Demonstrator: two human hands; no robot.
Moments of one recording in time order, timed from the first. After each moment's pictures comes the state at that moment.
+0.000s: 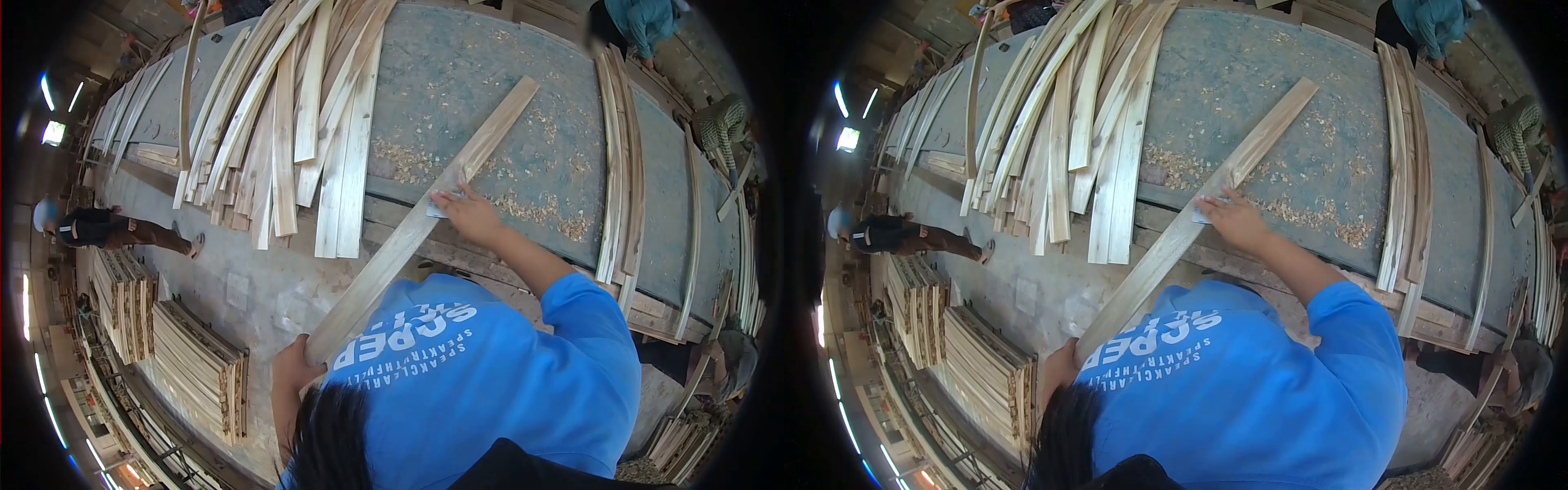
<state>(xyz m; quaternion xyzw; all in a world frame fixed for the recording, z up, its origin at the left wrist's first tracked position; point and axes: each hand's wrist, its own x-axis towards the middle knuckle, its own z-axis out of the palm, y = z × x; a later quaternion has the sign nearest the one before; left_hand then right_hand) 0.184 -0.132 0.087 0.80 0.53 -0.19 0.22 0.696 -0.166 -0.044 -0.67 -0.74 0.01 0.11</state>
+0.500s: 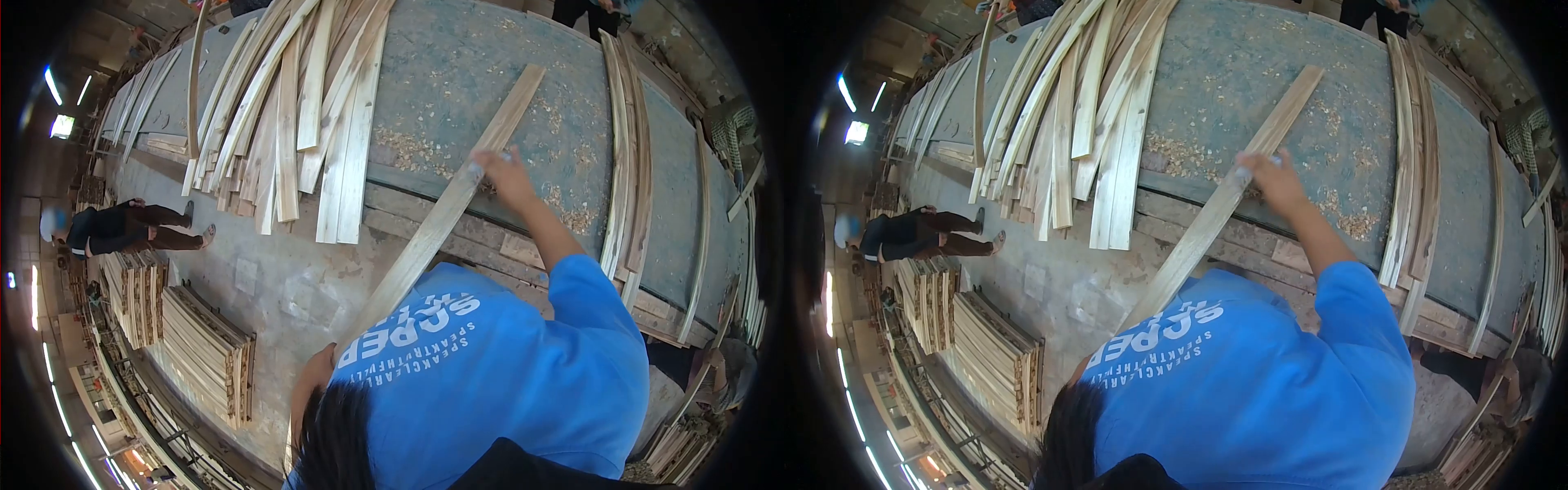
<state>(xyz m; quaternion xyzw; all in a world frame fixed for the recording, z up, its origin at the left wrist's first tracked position) 0.177 -0.195 0.060 0.70 0.54 -0.27 0.39 0.753 -0.192 -0.029 -0.71 -0.65 0.21 0.16</state>
